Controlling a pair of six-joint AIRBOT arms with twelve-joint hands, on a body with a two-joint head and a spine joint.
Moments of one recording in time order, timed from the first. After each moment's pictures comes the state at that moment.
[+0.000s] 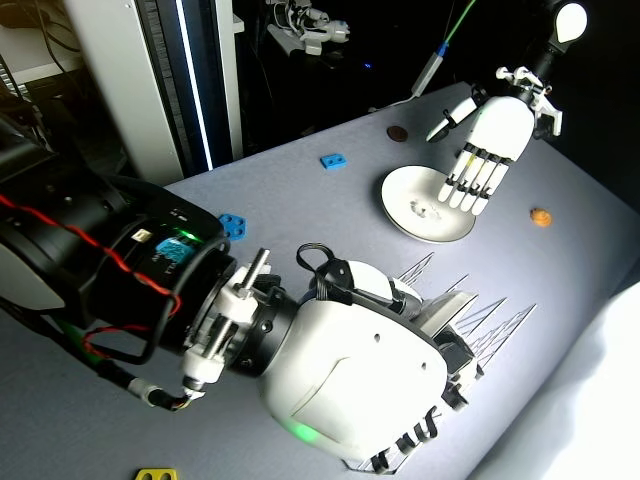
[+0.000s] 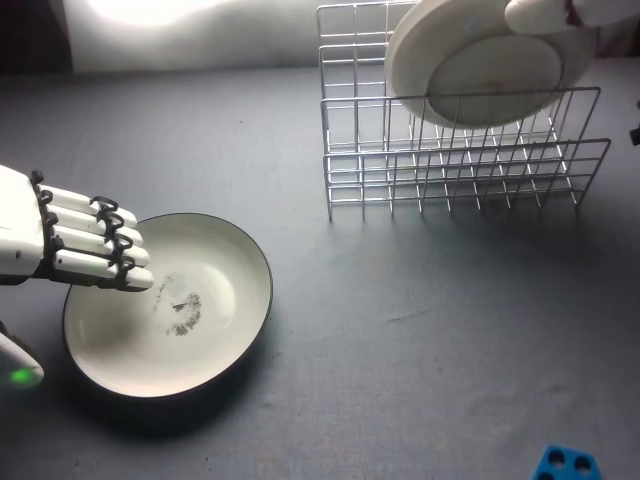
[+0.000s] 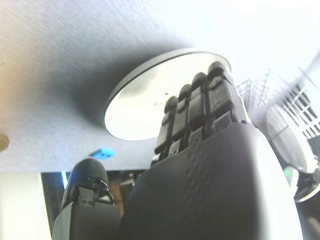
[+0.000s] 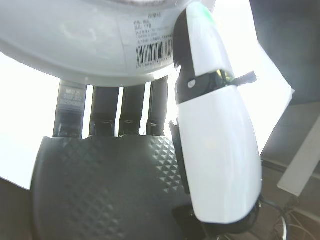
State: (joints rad) left arm 0.59 -0.93 1.55 1.58 -0.93 -0.18; right arm -0.21 -1.06 1.39 -0.14 0.20 0.21
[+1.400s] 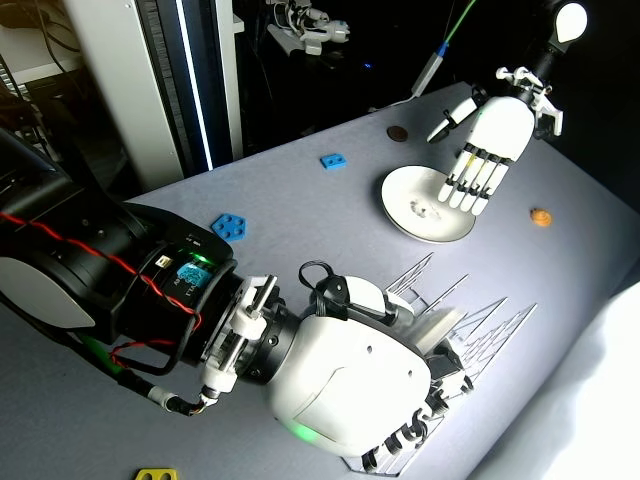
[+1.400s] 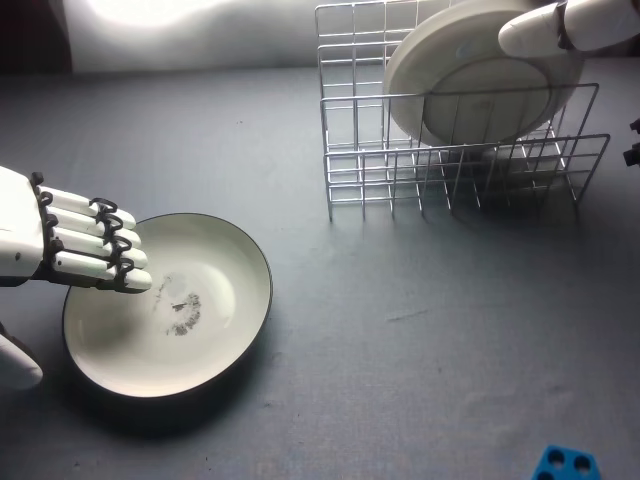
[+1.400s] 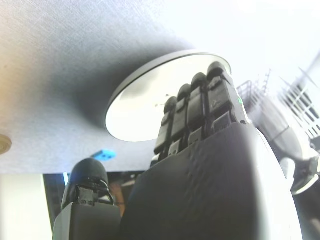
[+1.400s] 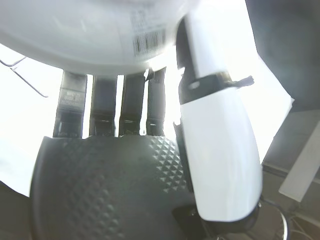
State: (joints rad) left arm 0.59 -0.93 1.55 1.60 -0.93 -0.18; right arm -0.29 -1.08 1.42 -0.14 0.27 0.23
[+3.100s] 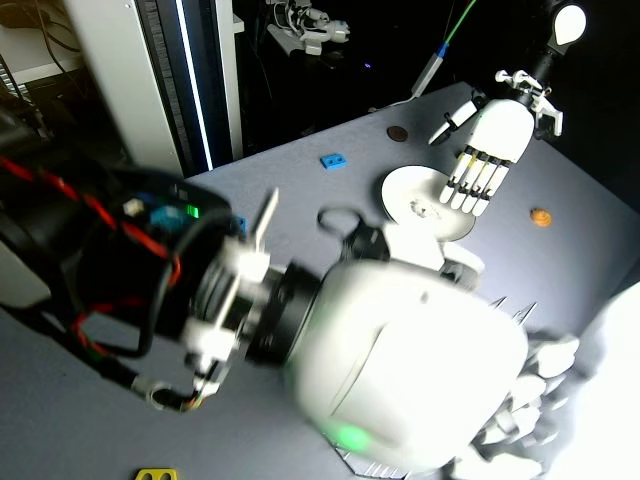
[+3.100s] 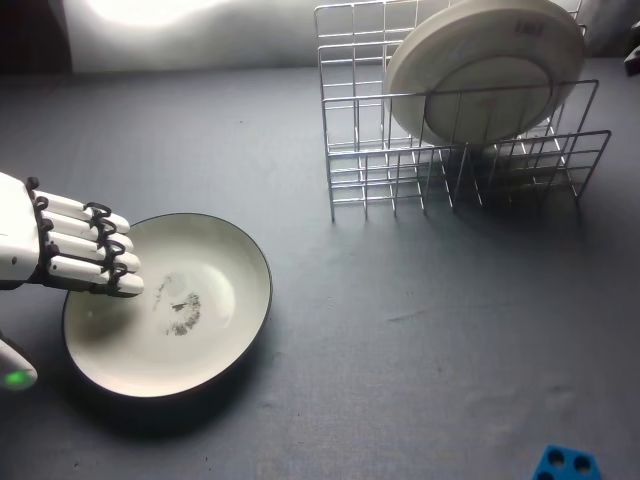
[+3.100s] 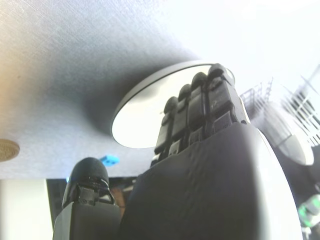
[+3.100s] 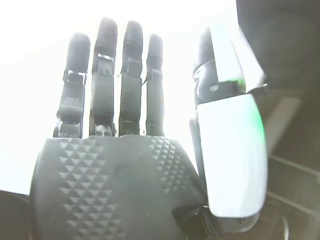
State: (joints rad) left arm 0.61 -0.93 1.56 1.61 -0.91 -0.17; right arm -0.08 -1.04 1.36 -0.31 0.32 0.13
